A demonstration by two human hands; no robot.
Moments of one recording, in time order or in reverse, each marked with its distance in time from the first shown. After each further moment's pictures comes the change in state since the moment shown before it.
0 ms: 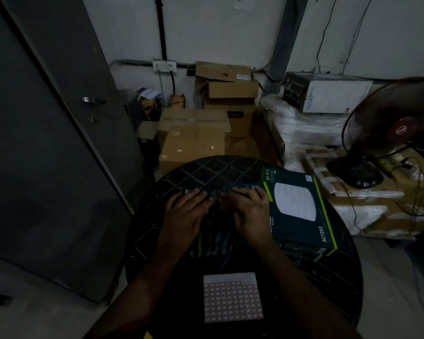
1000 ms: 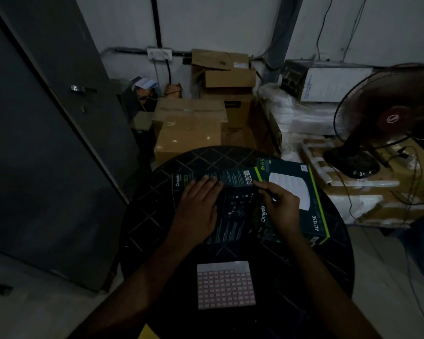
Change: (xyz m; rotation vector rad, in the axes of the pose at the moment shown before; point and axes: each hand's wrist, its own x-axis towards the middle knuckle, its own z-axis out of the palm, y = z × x) left_hand 0.020 0.048 0.007 0.020 -0.194 0.005; right_hand -0.023 0.059 -0.049 0.268 0.096 0.384
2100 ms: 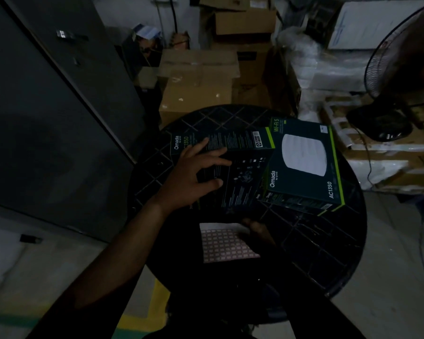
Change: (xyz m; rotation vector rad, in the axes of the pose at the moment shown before) left_hand -0.004 -0.010 -0.031 -0.636 -0.199 -0.153; right_hand -0.145 0.108 0.080 -0.352 -0.853 0.404
